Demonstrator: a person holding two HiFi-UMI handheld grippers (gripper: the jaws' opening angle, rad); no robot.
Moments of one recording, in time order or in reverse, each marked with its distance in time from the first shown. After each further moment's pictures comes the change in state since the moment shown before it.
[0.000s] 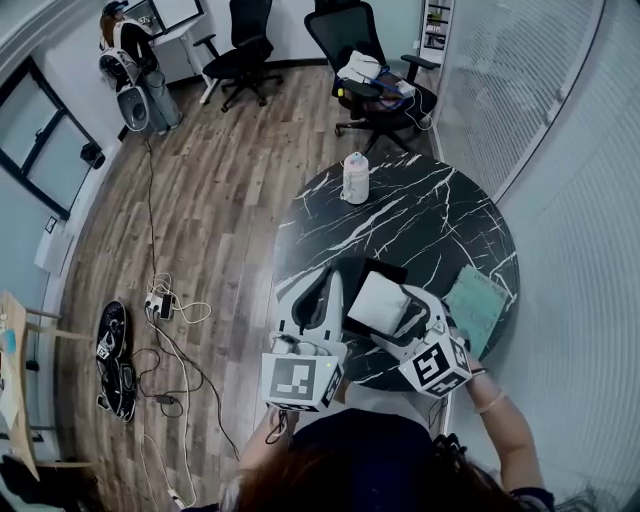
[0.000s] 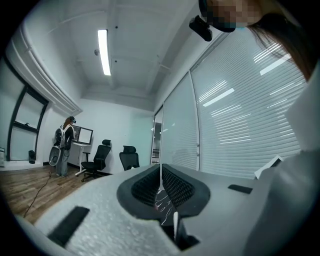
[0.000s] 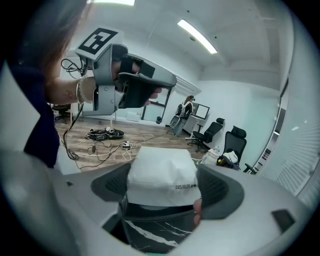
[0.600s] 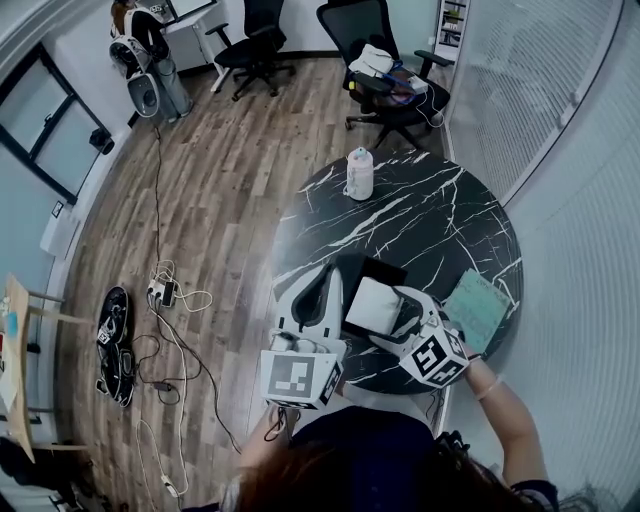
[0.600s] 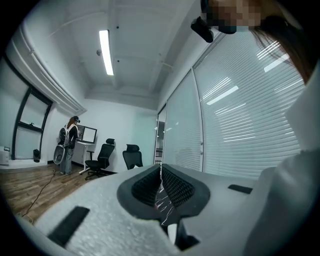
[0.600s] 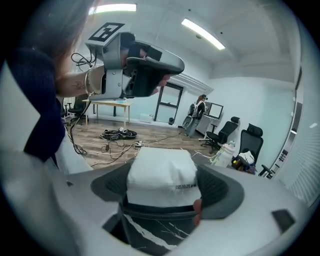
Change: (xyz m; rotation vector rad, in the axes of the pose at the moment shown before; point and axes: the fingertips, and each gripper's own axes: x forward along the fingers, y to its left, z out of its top) left arm 0.012 -0.005 -0.013 -0.002 0.010 0.053; right arm 0.026 0.007 -0.040 -0.031 -0.033 0.170
